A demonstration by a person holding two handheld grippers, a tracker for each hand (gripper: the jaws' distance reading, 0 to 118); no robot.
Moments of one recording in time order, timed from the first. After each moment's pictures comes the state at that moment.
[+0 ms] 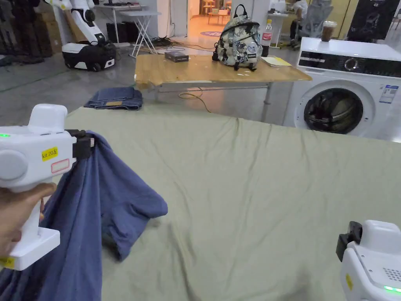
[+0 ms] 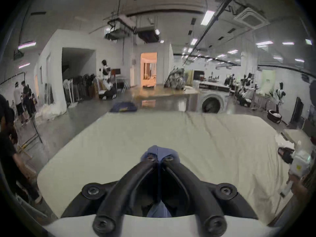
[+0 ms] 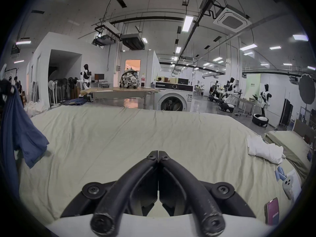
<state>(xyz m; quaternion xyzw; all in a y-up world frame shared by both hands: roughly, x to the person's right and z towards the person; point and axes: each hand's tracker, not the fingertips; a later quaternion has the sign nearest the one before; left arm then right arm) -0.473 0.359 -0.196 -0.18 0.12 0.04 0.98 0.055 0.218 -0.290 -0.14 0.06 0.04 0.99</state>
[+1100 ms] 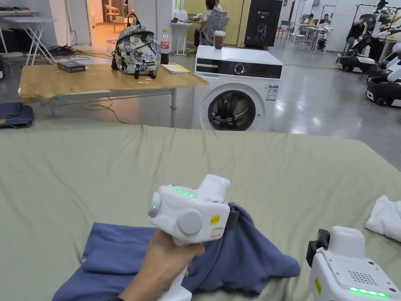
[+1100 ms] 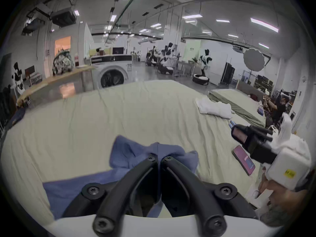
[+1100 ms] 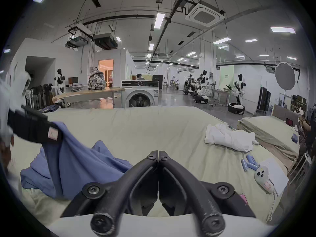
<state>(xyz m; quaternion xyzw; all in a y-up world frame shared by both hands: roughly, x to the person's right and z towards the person) -0.067 0.250 -0.342 -0.30 -0.25 0.00 0.92 0.198 0.221 -0.251 -0.15 -0.06 0.01 0.99</state>
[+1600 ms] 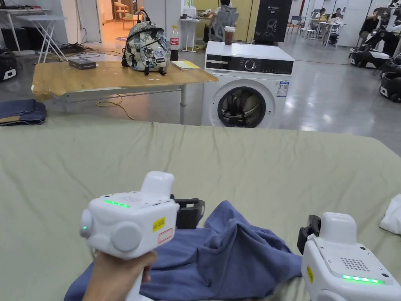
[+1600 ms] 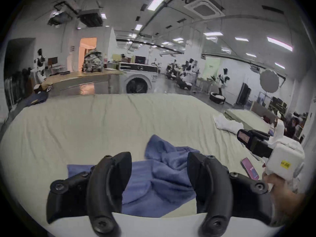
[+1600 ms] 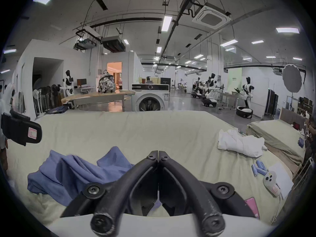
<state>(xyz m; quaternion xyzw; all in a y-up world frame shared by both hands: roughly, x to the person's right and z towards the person) -0.182 0.268 -0.277 -0.24 -0.15 0.07 0.96 0.157 0.236 -0.261 -0.14 -0.01 0.01 0.99</state>
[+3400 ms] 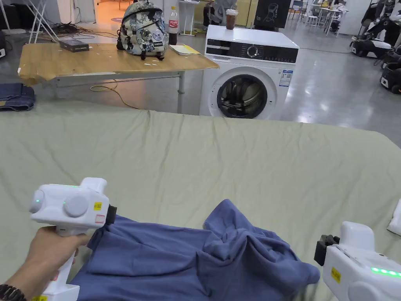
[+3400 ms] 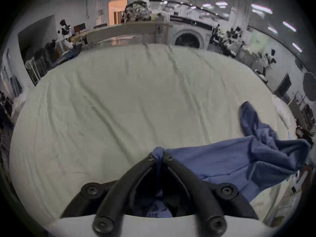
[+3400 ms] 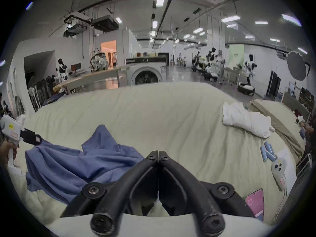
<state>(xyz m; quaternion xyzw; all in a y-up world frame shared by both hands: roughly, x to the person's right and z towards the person) -0.313 0.181 -0.398 -0.43 -0.01 0.06 0.90 0.204 0.207 -0.329 -0.30 -0.02 -0.02 0.95</state>
